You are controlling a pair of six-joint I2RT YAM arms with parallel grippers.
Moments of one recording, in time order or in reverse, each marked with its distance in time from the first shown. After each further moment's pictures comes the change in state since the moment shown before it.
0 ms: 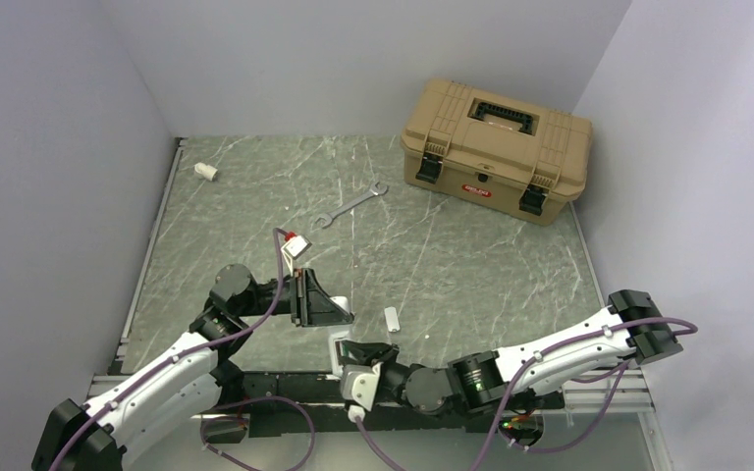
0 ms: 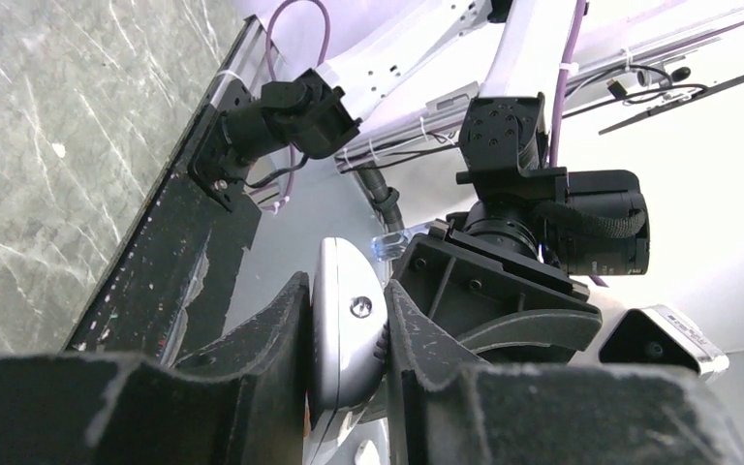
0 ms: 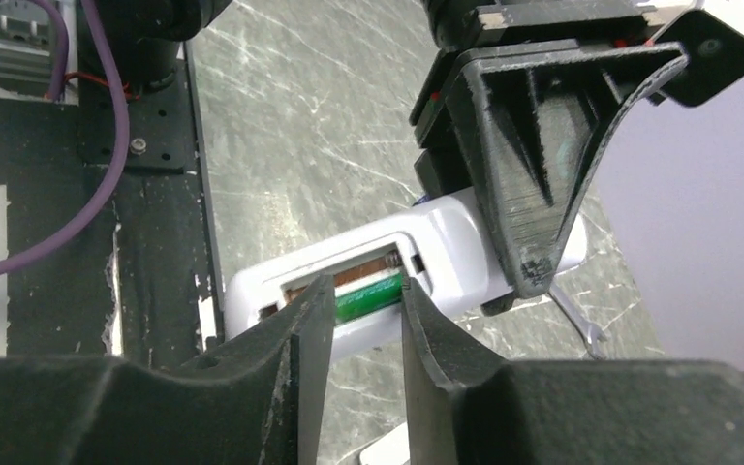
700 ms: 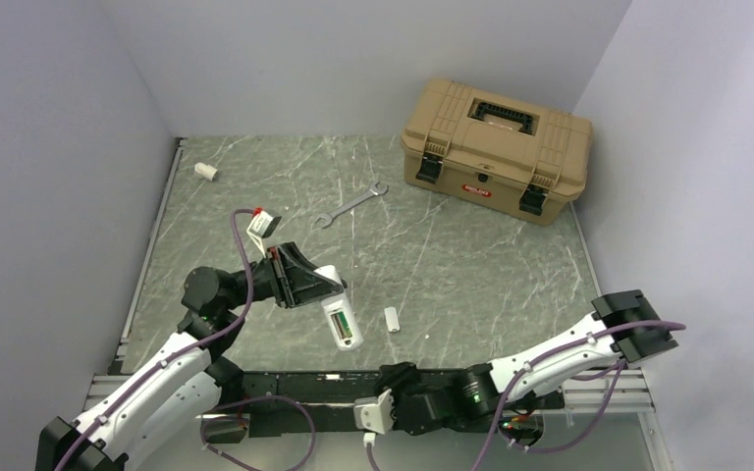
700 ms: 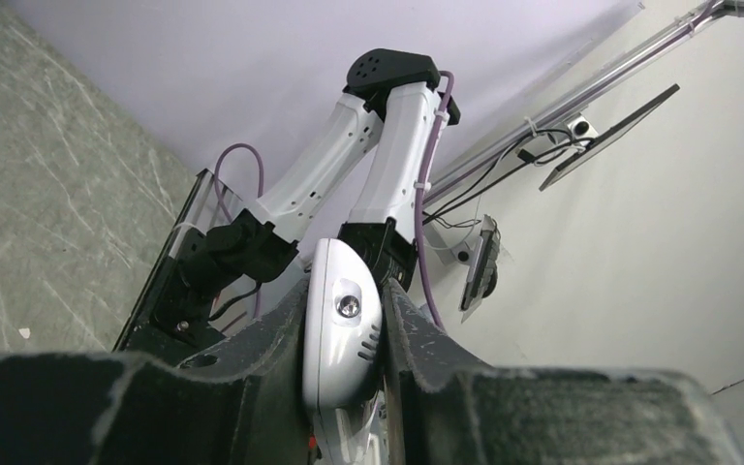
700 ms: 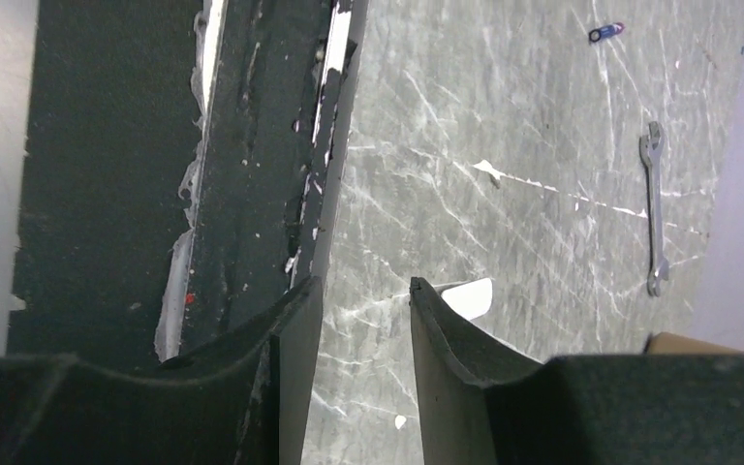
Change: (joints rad) left arm 0.047 -0.049 0.093 0.219 -0.102 -0.111; right arm 0.060 0.042 -0.138 -0.336 -0.054 0.051
